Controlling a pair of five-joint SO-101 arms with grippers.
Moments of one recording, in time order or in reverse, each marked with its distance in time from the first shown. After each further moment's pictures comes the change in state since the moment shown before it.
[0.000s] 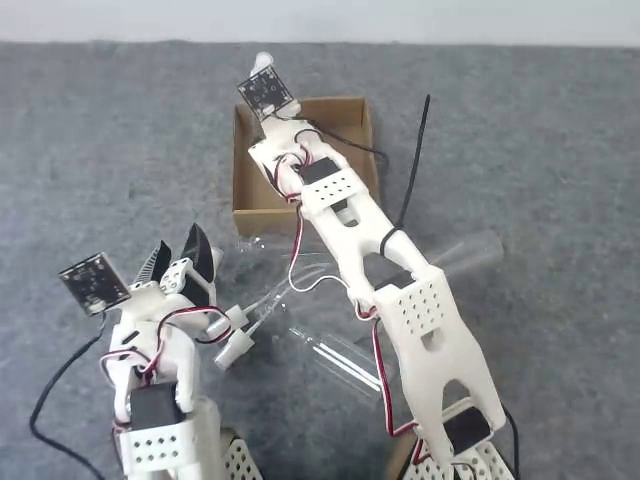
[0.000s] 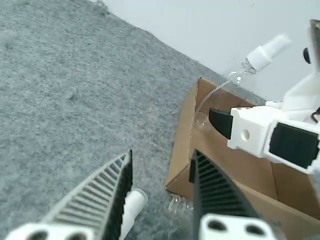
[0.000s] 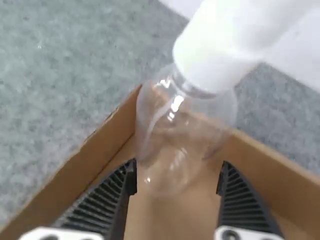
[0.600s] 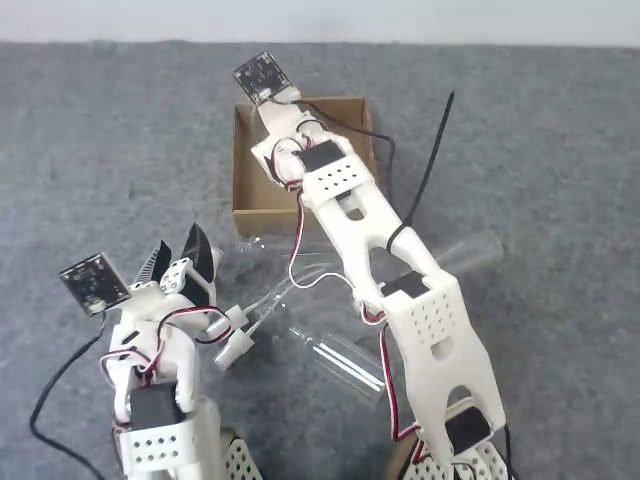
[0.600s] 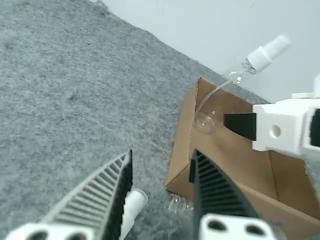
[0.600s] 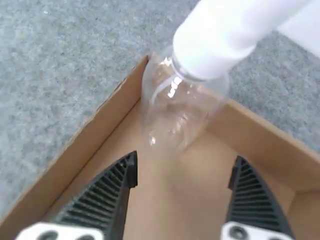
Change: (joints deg) left arm 0.0 0.0 0.0 0.0 0.0; right arm 0.1 -8.2 0.0 16.8 0.0
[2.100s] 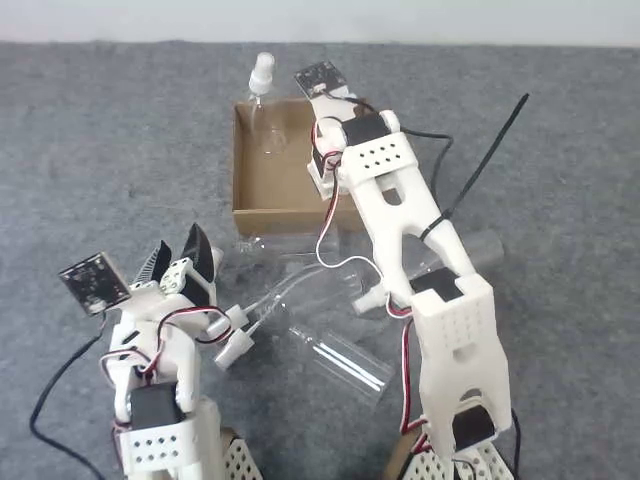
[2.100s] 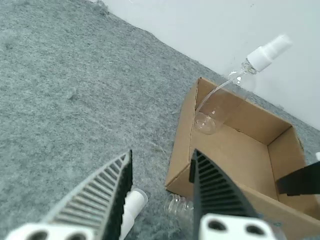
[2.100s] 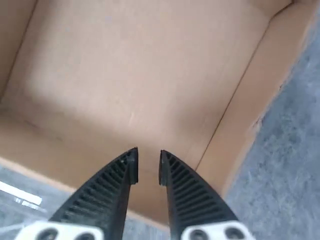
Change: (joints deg) left arm 0.0 0.0 0.0 0.0 0.0; right arm 7.2 -8.0 -0.1 36.0 -4.5
